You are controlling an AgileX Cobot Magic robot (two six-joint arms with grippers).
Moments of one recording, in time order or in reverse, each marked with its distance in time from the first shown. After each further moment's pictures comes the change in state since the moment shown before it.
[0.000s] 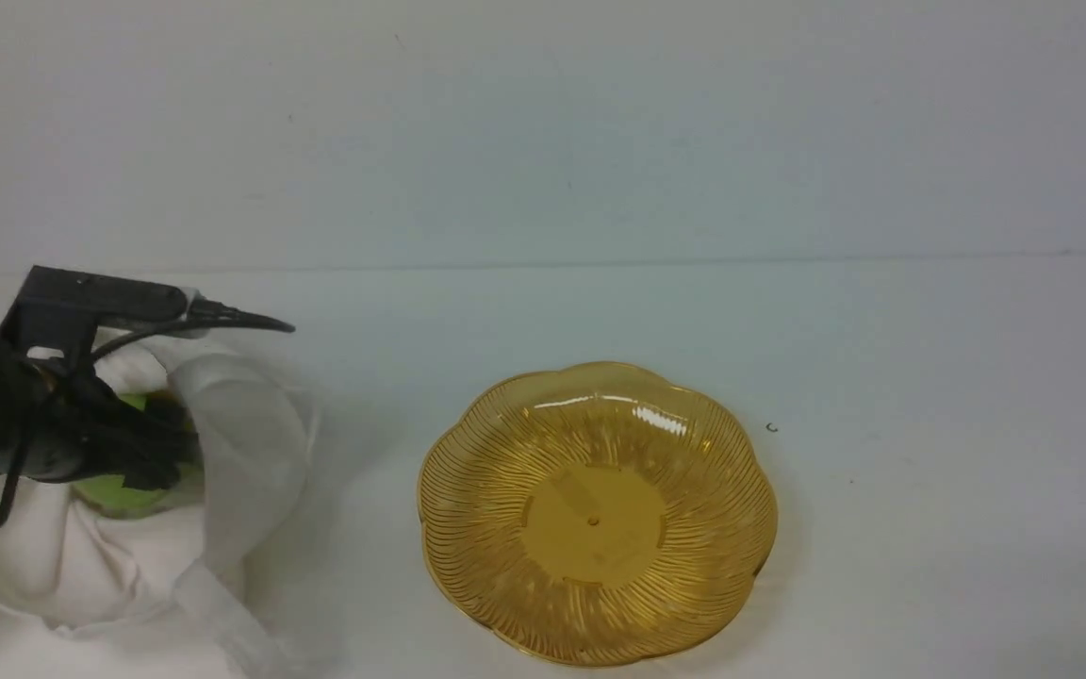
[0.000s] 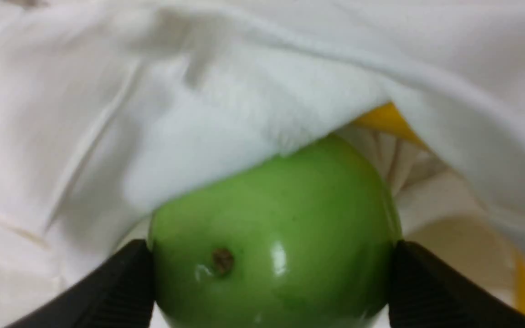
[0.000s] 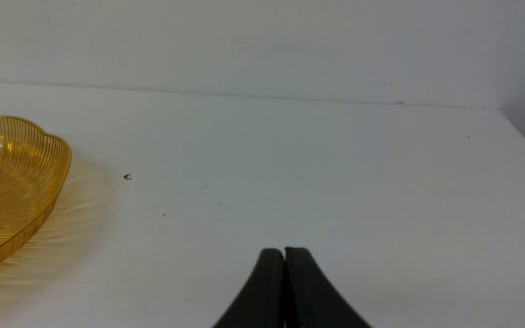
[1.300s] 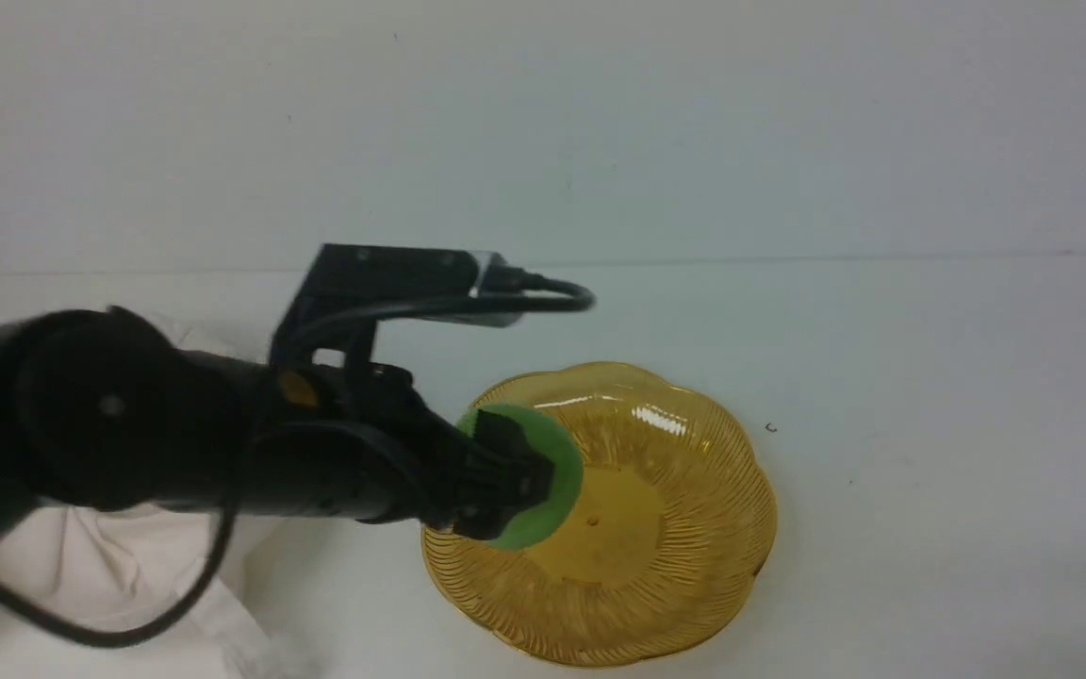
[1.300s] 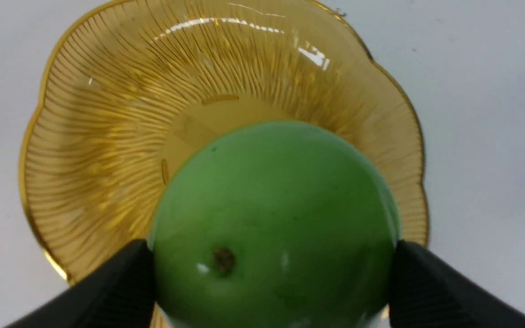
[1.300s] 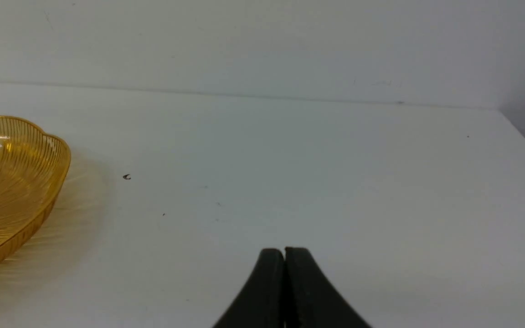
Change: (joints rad) right arm 0.000 0.000 0.000 0.000 0.000 0.000; left arm -0.580 -0.057 -0.052 -0.713 -0.010 0.310
